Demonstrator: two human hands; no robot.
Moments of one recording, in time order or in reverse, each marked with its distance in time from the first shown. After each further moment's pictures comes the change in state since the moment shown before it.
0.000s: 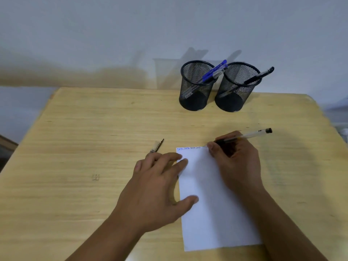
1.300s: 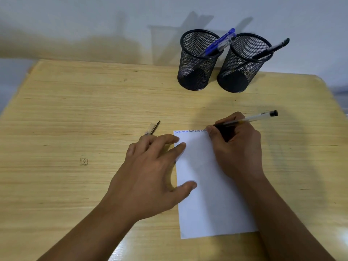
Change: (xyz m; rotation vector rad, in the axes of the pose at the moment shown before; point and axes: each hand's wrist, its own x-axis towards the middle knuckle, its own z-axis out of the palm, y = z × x) left_hand 0.002 0.002 0.001 0.007 0.030 -0.005; right_hand 0.001 -0.001 0.006 -0.084 0.027 -0.033
